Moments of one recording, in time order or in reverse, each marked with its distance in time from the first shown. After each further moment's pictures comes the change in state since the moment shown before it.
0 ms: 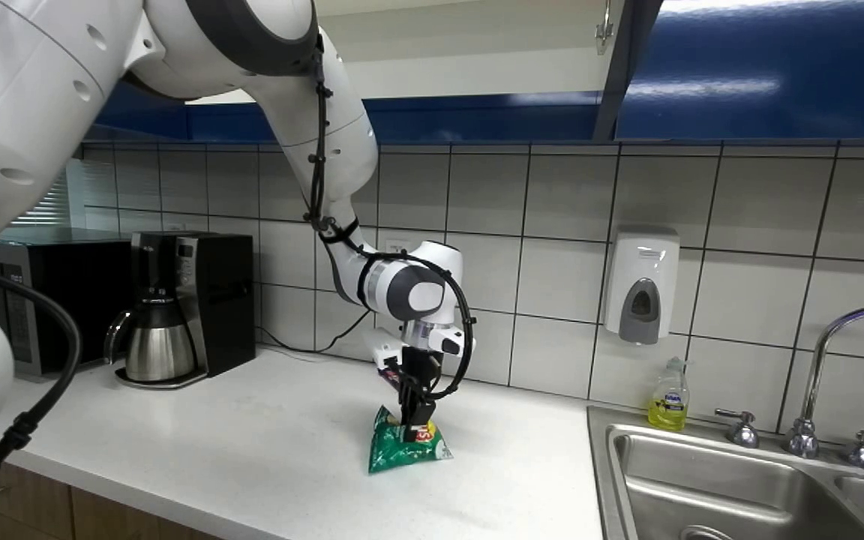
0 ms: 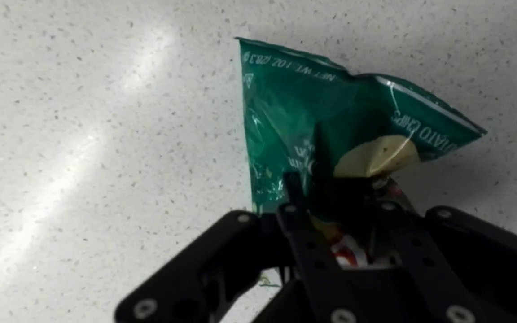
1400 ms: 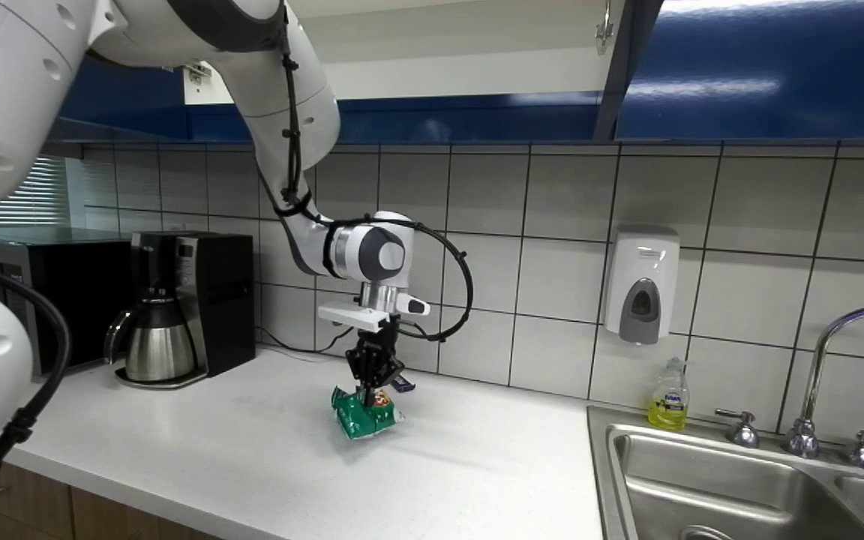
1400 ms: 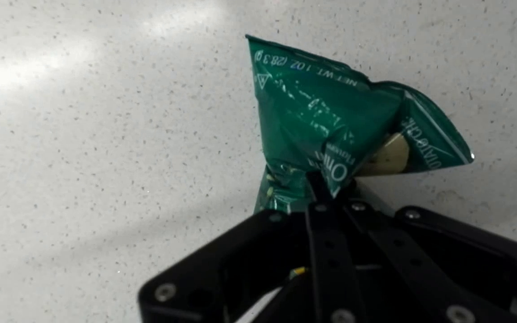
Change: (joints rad) arm 0.085 -0.097 0.075 0.015 -0.191 -0.170 -0.321
